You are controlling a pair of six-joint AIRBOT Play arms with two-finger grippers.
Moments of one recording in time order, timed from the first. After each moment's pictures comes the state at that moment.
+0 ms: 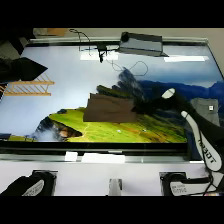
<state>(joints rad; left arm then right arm) -0.08 -1.00 1.49 1.07 -1.19 -1.46 0.09 -1.56 1.10 -0.78 0.97 1.52</state>
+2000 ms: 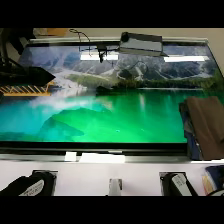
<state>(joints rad) -0.07 -1.08 1.43 1.09 -1.19 -1.32 -1.06 -1.00 1.01 -1.45 1.47 1.74</state>
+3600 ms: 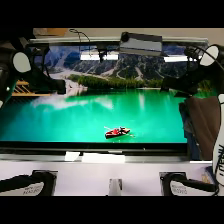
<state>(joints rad) -0.27 -1.38 1.63 1.61 -1.50 -1.77 0.01 -1.43 1.62 -1.42 1.54 1.72</state>
